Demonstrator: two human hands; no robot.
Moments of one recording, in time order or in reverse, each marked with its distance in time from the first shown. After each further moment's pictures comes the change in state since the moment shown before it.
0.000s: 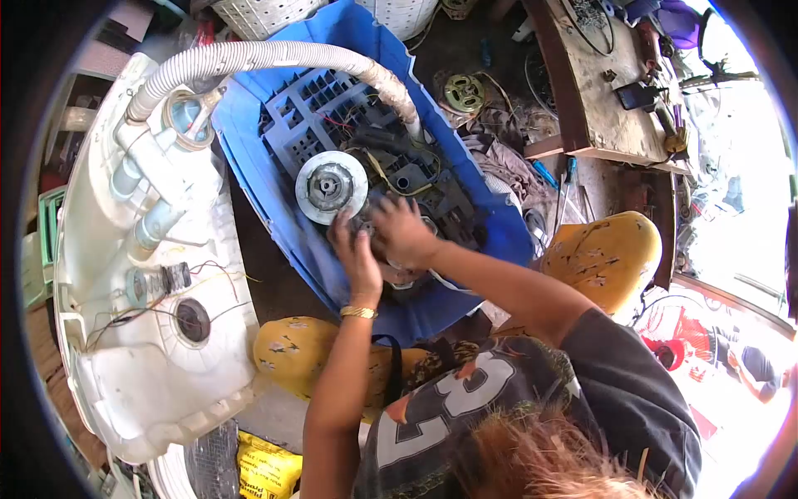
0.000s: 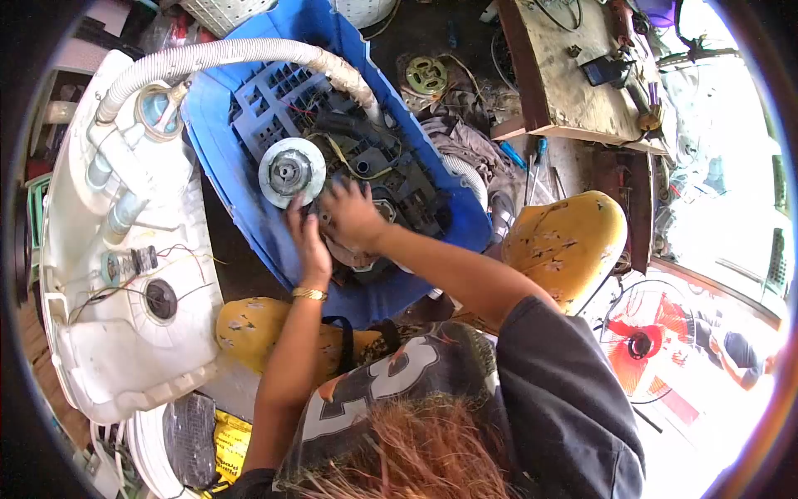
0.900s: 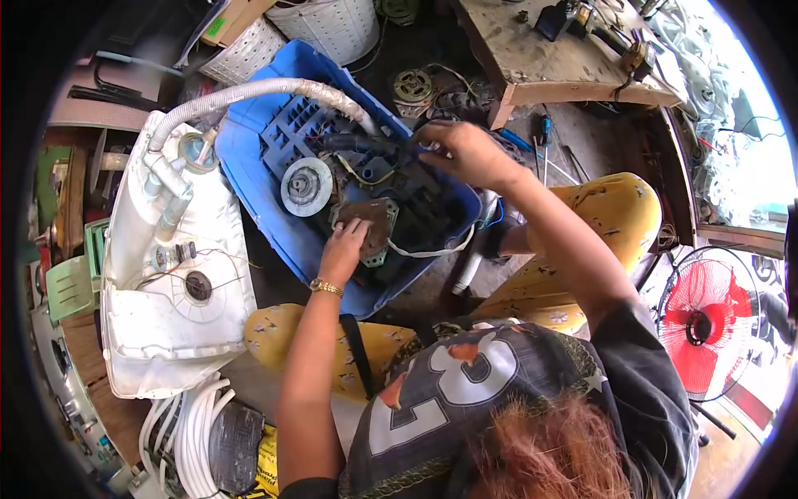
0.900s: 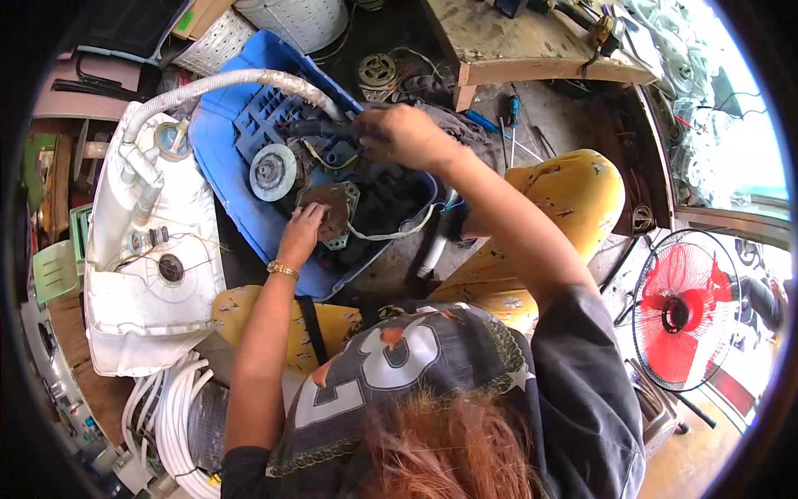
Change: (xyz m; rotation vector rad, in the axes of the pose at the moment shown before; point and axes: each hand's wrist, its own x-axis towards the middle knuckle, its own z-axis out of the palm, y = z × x) left_hand -0.047 0.046 0.005 0.890 -0.707 0.514; right_hand -0.156 0.107 -0.171 0.227 0.436 -0.286
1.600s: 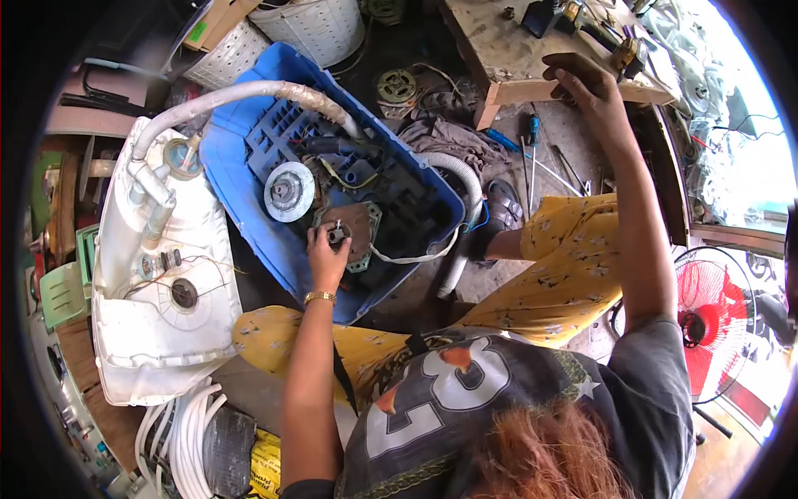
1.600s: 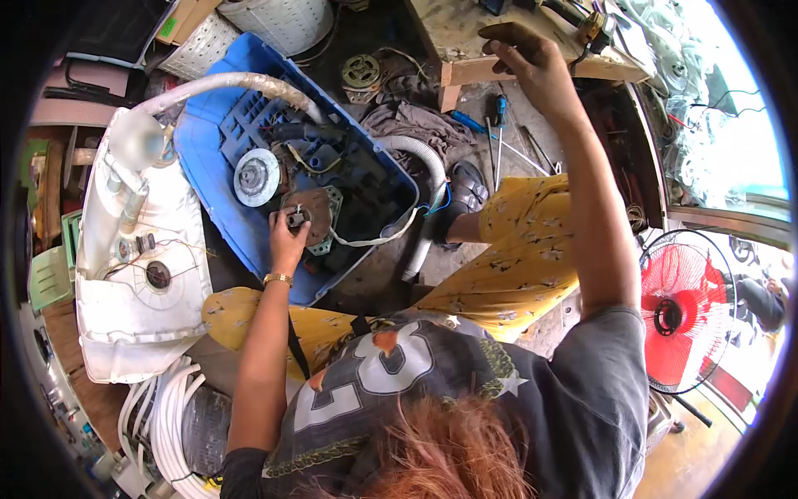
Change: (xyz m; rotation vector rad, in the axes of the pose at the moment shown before) left_hand -0.001 0.006 0.031 -0.342 0.304 -0.438; right_hand -0.058 0.040 -0.161 0.179 0.405 0.237
